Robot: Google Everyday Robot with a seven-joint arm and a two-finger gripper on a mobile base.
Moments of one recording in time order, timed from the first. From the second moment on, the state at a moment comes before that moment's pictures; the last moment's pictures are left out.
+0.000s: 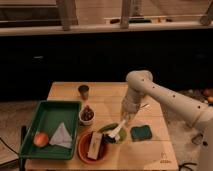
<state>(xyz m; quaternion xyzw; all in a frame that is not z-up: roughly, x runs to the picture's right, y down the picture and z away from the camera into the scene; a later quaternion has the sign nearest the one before) 0.119 0.182 0.773 -0.40 -0.29 -0.32 0.81</state>
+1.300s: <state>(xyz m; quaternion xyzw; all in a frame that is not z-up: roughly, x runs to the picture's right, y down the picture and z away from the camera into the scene) 0.117 0.192 0.764 -0.41 -0.28 -0.33 0.80</state>
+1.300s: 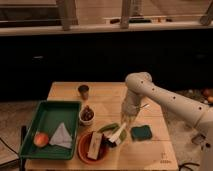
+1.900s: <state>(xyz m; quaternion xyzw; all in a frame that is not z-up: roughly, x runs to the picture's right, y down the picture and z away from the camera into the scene) 0.117 0.187 0.764 -0.41 -0.29 -0.33 0.80</state>
